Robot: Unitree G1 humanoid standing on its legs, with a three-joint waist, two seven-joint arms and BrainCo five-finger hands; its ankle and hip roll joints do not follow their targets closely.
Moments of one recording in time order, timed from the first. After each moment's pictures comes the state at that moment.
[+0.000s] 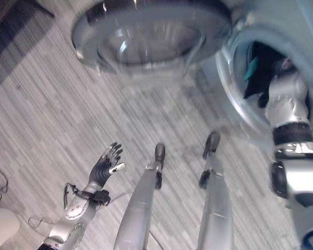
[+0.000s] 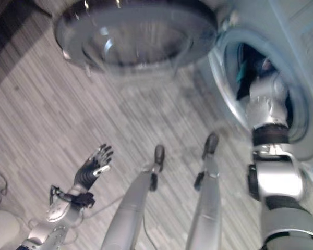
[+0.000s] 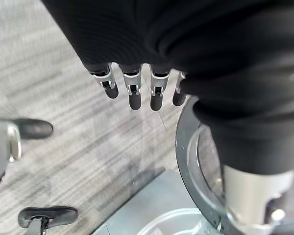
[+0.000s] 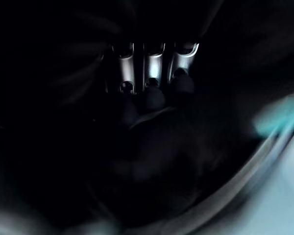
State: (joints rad) left arm 0.13 0.69 -0.36 -0.02 -0.78 -0.23 0.02; right arm -1.04 -0.63 0.00 0.80 0.85 -0.31 -0.55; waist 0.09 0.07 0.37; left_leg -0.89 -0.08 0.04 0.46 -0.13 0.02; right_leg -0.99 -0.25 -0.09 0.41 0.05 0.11
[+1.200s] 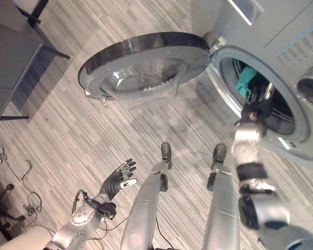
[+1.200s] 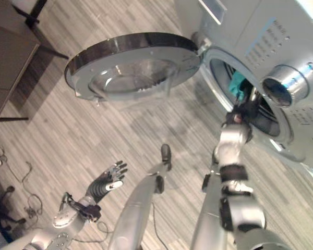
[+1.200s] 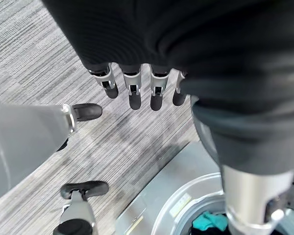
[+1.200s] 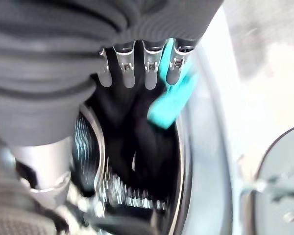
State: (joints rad) left arm 0.13 0.69 -0.50 -0.03 -0.78 -0.13 -0.03; right arm -0.56 -0.19 -0.12 0.51 1.26 -0.42 -0.18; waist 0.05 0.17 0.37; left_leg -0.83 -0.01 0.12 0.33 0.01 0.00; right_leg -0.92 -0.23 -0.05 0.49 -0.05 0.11
